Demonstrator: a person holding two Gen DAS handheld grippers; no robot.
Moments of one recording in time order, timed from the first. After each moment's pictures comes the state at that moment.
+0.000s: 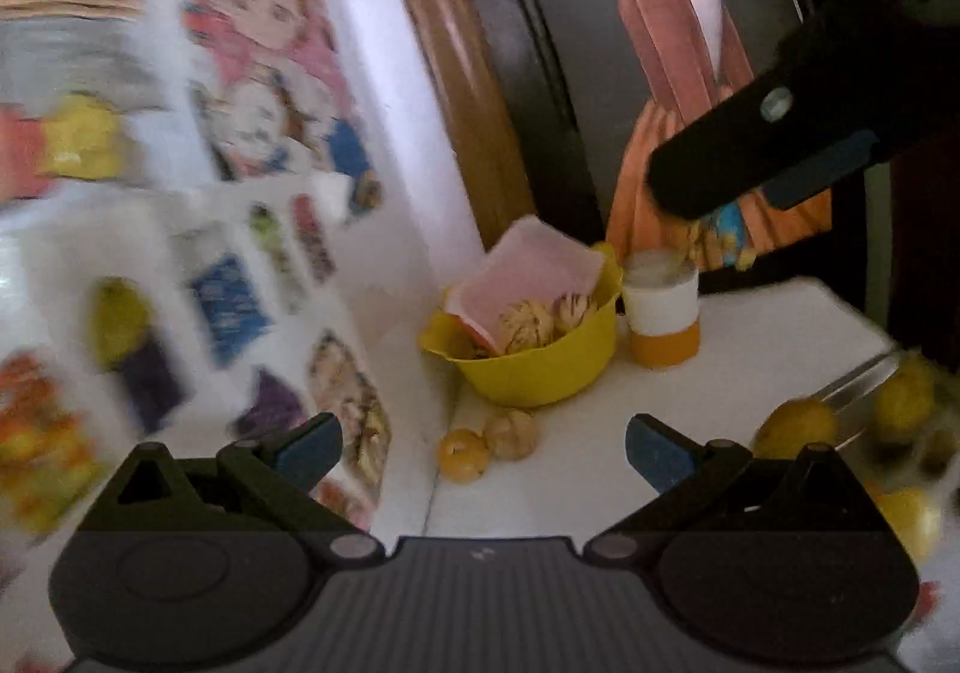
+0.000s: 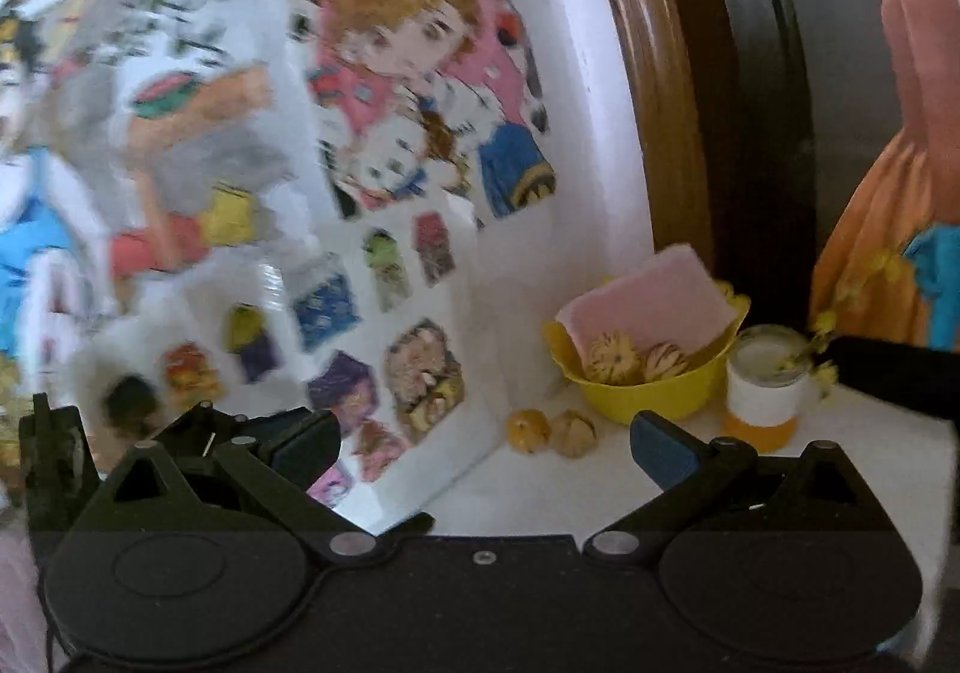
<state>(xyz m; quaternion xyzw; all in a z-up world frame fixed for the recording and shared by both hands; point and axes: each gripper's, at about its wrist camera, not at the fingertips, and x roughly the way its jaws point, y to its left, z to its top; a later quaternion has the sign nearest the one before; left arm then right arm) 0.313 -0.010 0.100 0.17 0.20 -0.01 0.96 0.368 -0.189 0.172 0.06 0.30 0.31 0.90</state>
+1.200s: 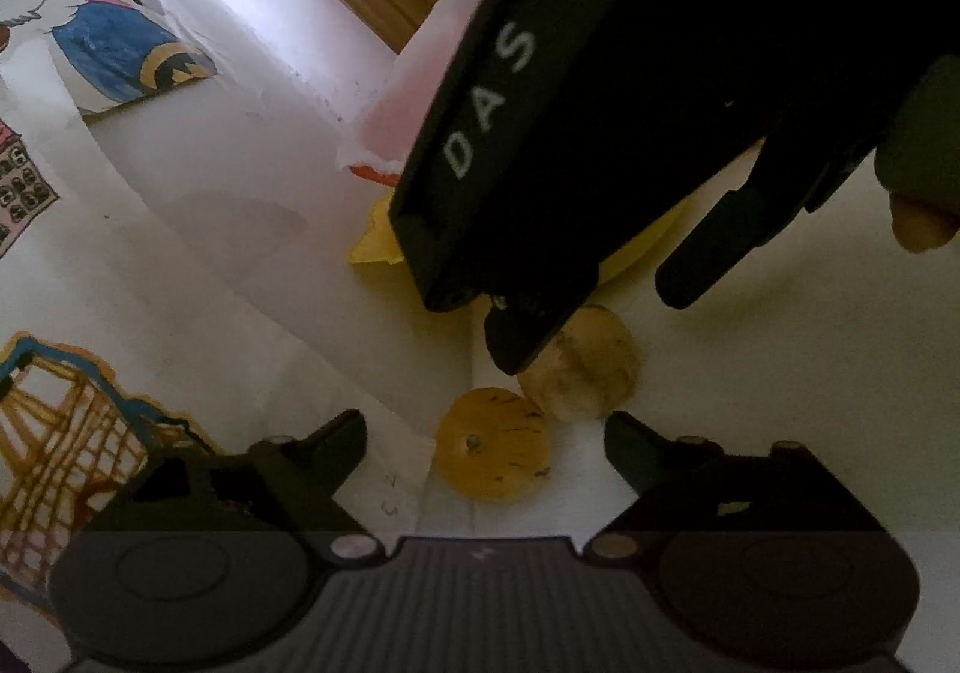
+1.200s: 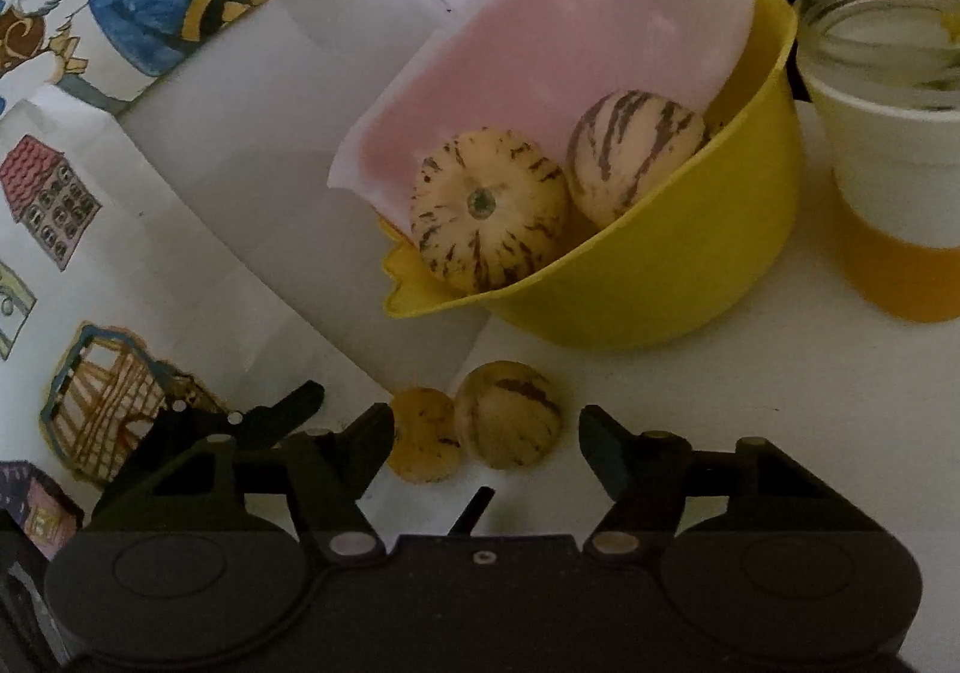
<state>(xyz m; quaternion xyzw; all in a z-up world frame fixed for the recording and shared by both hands) 0.493 -0.006 -0.039 0.35 0.29 0.03 0.89 0.552 -0.134 -0.020 0.23 0.44 0.27 0.83</state>
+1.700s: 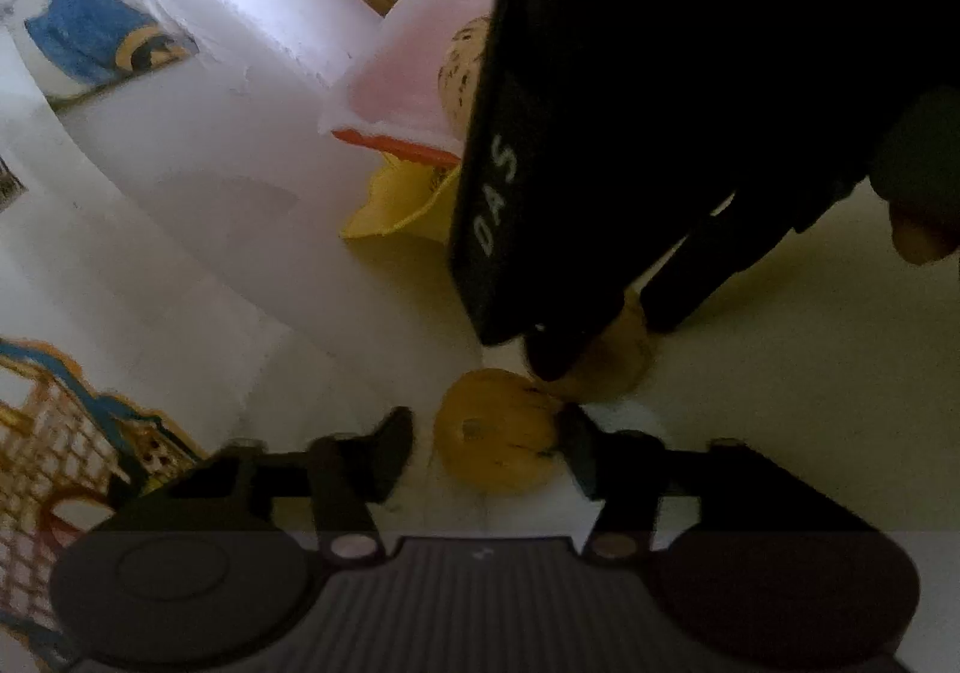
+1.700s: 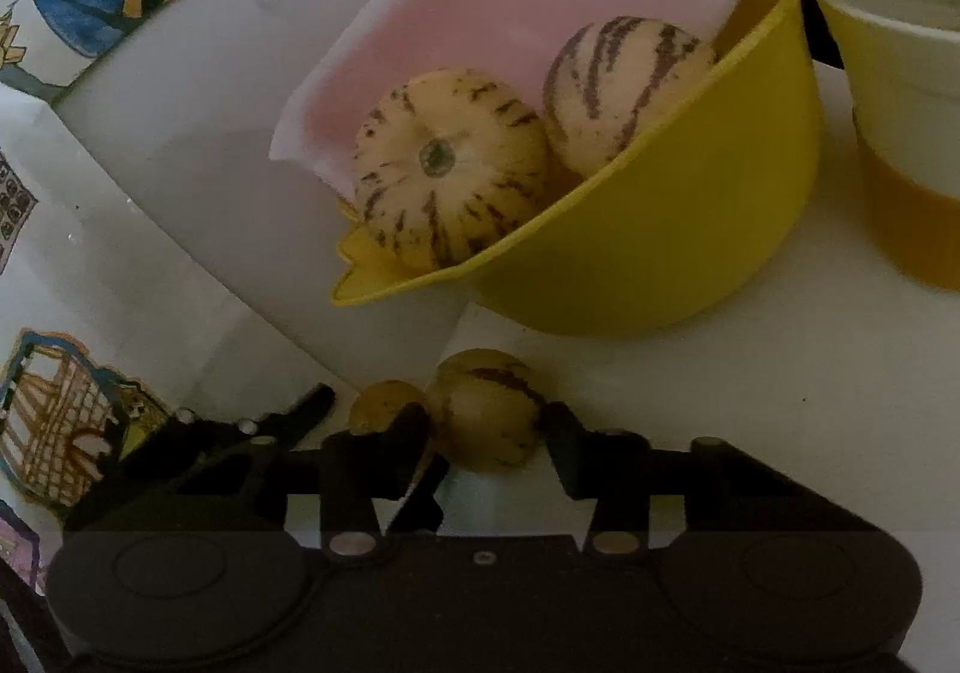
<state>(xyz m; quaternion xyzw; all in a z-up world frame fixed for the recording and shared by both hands) 0.513 0.002 -0.060 0.36 0.31 0.04 0.88 0.562 -0.122 -0.044 0.23 0.46 0.25 0.82</state>
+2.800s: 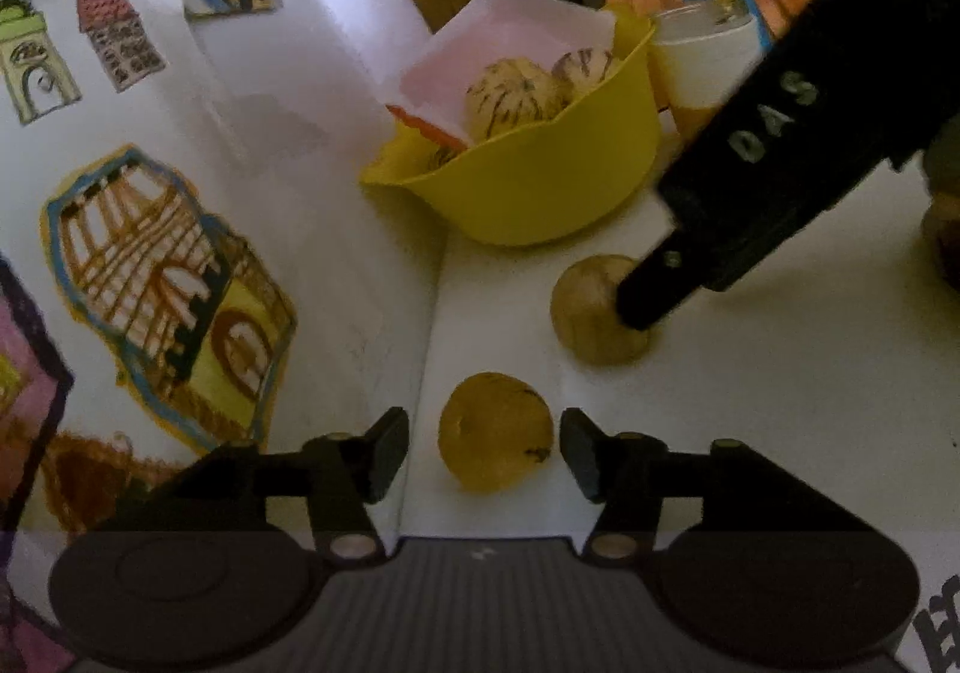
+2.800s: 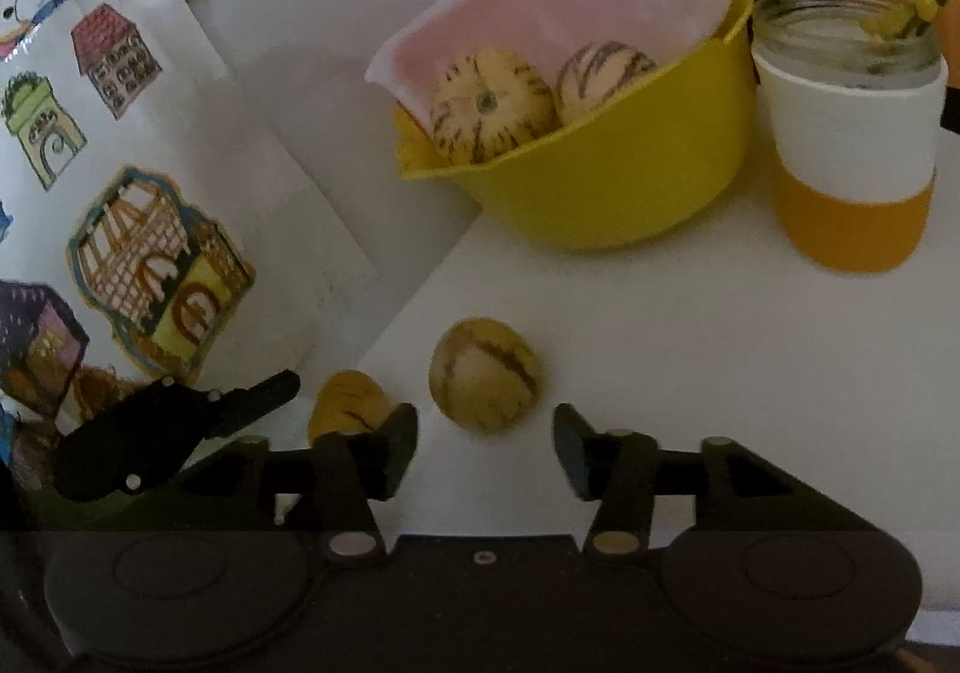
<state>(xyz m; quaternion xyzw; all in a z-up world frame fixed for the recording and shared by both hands) 0.430 0.005 -0.016 0.25 0.31 0.00 0.92 0.510 -0.169 -0.009 0.13 0.46 0.29 0.83</state>
